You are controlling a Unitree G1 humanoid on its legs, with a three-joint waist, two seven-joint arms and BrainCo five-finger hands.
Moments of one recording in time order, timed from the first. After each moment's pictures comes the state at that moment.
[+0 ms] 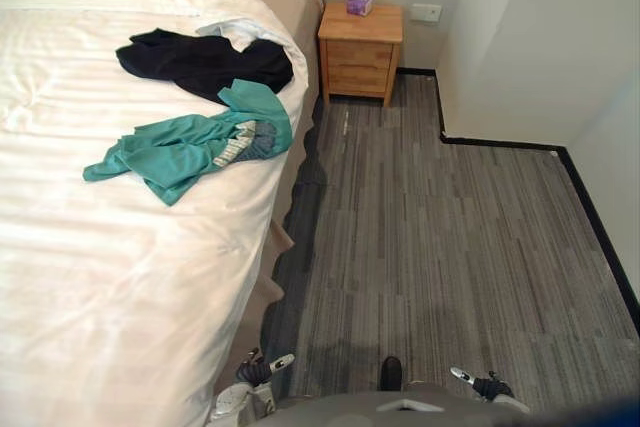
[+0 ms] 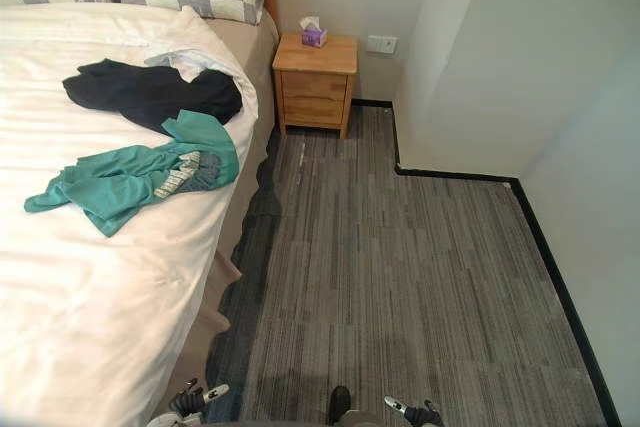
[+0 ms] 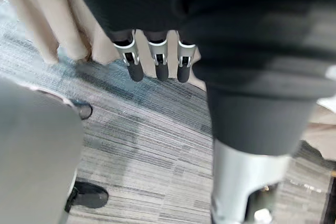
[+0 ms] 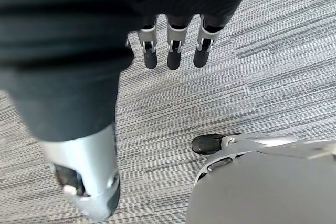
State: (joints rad) left arm 0.08 0.07 0.16 1.09 -0.12 -0.08 0.01; right arm 0.08 -0.08 -0.32 1.13 0.05 -0.02 -0.10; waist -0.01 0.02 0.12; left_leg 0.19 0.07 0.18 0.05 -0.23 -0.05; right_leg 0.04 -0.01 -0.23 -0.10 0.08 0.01
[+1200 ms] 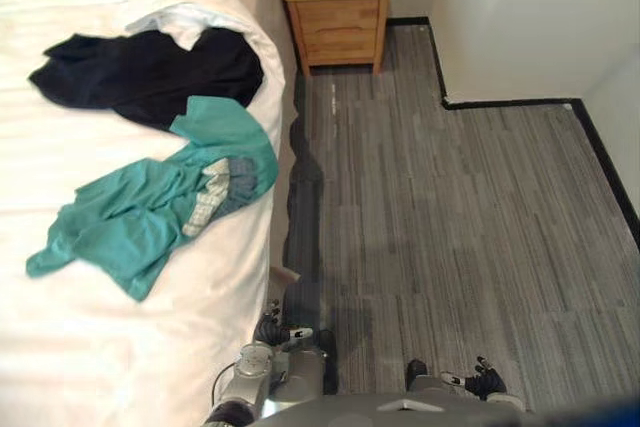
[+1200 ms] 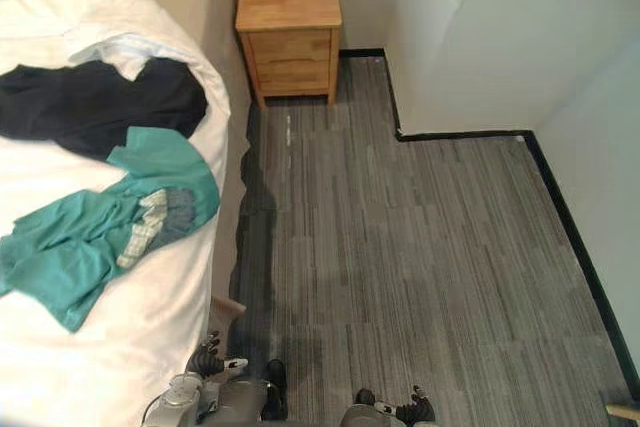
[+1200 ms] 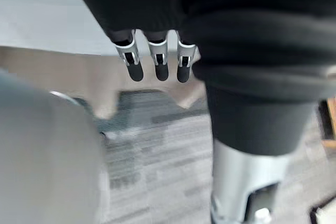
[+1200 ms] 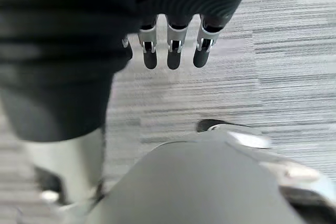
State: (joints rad) left arm 0.08 0.08 -0.07 0.86 0.02 -0.10 0.09; right arm 0.16 -0.10 -0.13 0.98 -0.10 -0.06 -0.10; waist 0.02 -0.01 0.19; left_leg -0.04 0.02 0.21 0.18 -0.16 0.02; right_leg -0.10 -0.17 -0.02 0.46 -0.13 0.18
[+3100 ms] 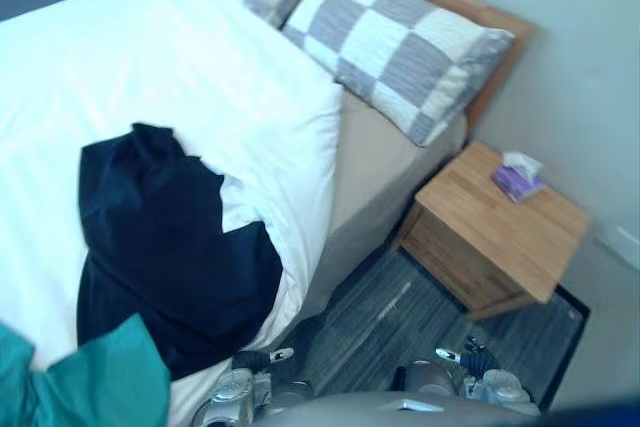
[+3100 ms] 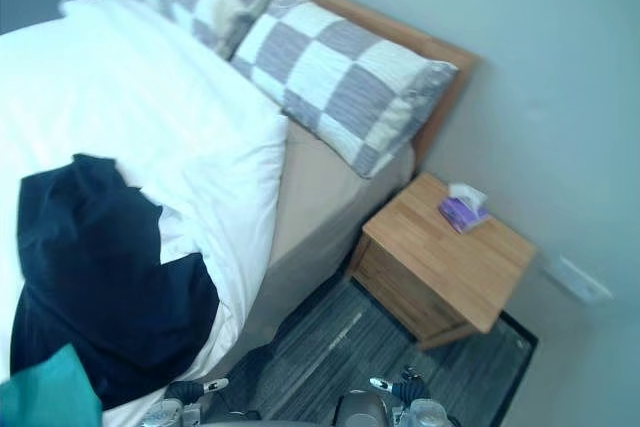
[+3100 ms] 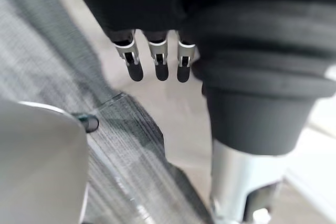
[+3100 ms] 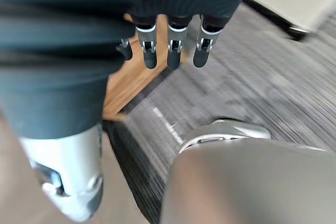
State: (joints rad) left arm 0.06 0.13 0.14 1.04 -0.03 -0.10 0.05; right arm 0.03 -0.07 -0.12 1.05 -0.08 -0.03 -0.03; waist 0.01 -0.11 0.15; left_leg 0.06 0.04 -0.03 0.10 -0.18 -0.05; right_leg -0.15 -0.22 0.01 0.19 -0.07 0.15
